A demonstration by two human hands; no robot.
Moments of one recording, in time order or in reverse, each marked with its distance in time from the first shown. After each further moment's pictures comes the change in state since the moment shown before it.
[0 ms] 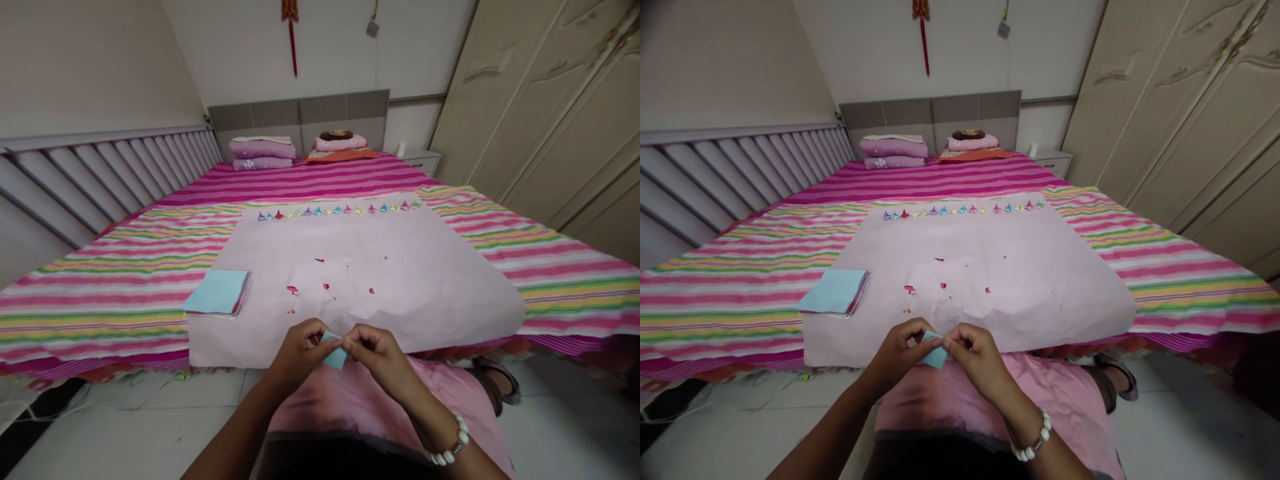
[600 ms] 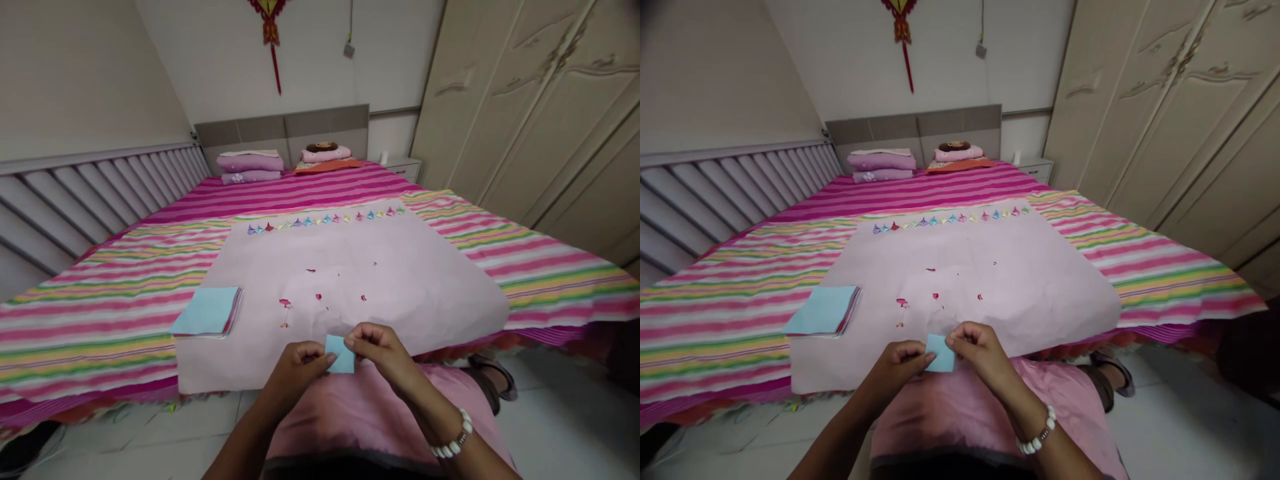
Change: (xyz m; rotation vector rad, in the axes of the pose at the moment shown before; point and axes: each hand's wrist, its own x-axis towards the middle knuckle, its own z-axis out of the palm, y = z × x) left_hand 0.000 0.004 0.006 -0.232 -0.152 -0.202; right_hand 0.008 -0.009 -0.013 0.163 0.065 0.055
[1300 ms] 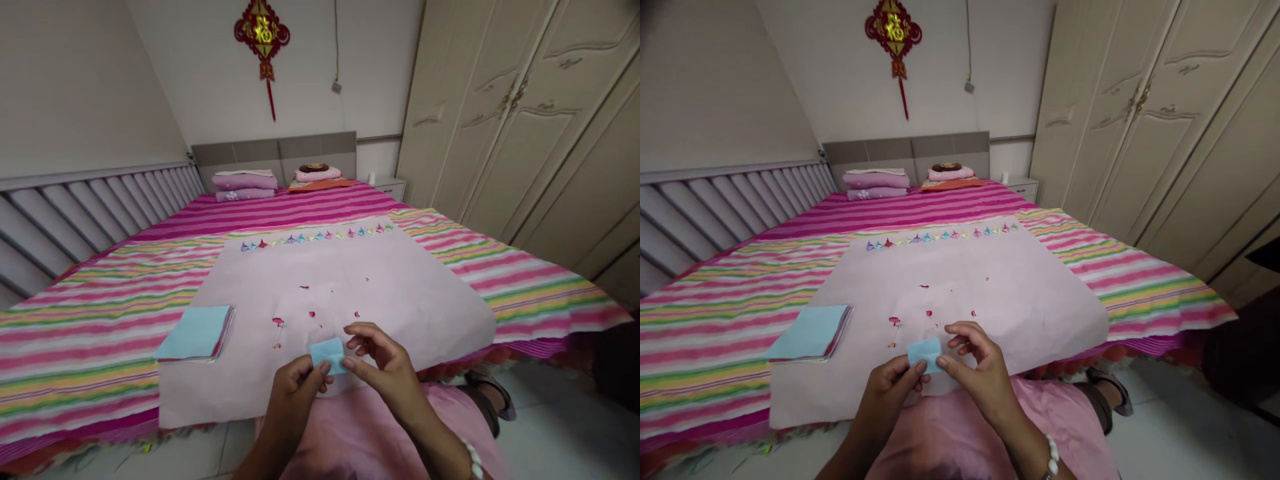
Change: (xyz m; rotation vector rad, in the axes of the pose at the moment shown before) left_hand -0.006 0.004 0.016 0.023 0.221 0.125; right_hand -0.009 -0.007 -0.001 -0.120 0.147 -0.380
